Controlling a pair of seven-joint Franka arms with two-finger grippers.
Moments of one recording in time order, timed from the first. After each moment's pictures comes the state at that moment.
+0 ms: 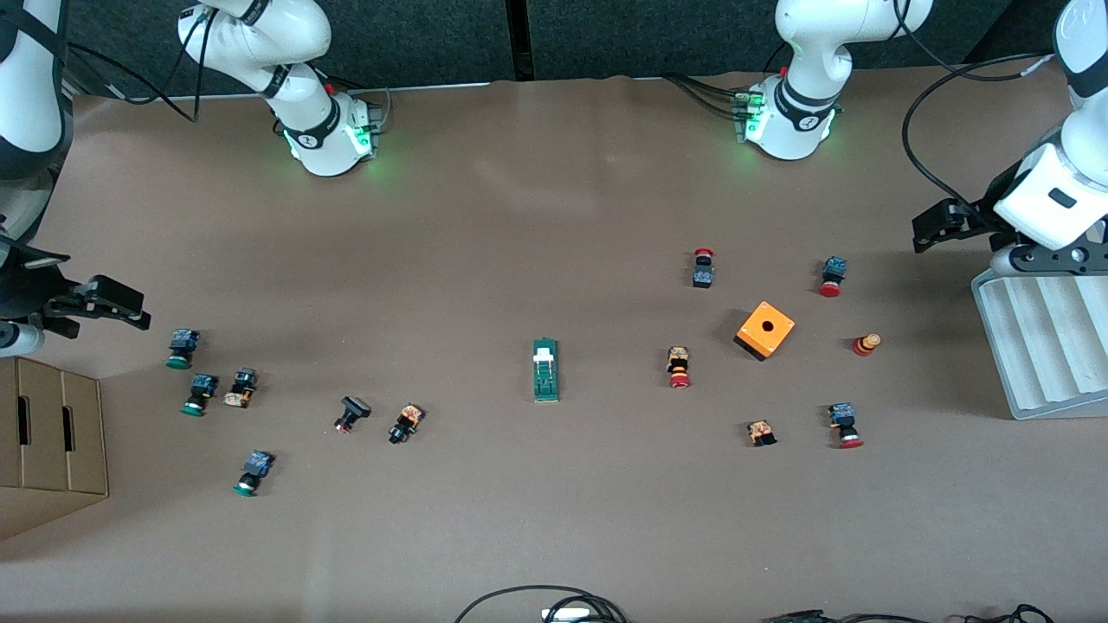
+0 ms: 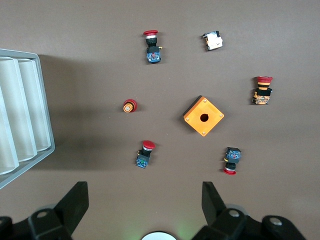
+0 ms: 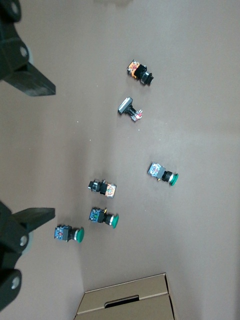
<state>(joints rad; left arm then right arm) 0.04 -0.05 -0.08 -1.71 0.02 1.56 -0.03 0.06 0.07 -0.16 -1.61 0.05 1.72 -0.17</state>
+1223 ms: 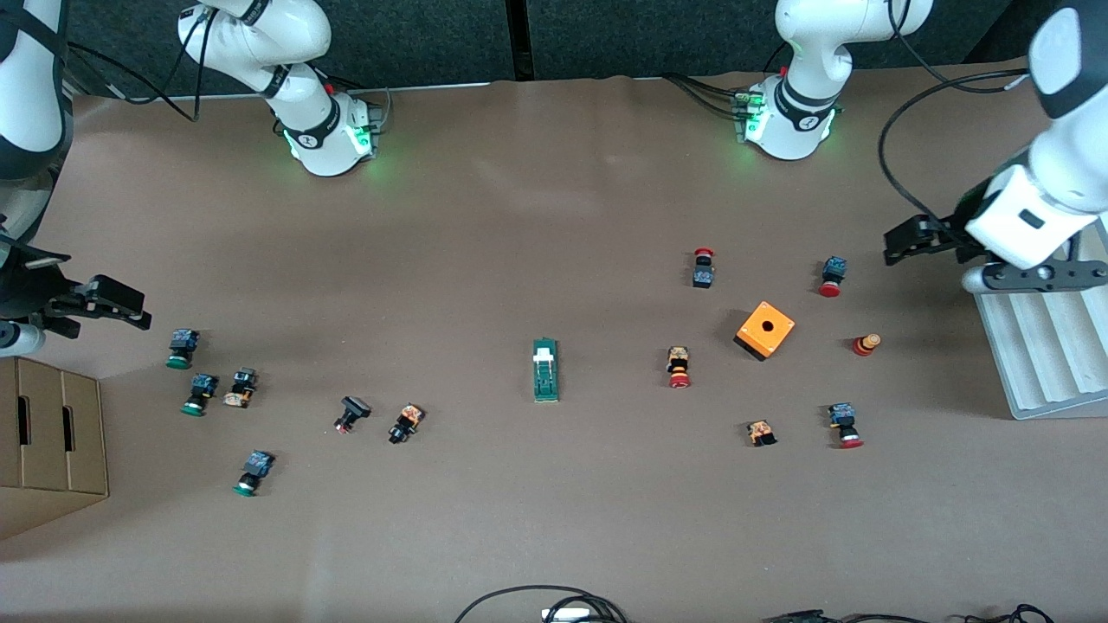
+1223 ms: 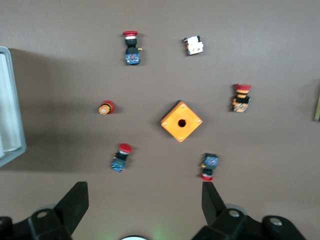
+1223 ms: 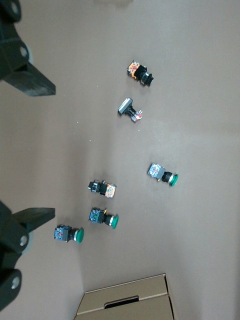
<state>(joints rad) 0.03 -0.02 -0.15 -1.71 -0.04 1.60 -0.17 0.06 0.06 -0.16 -1.61 0.05 1.72 -0.17</state>
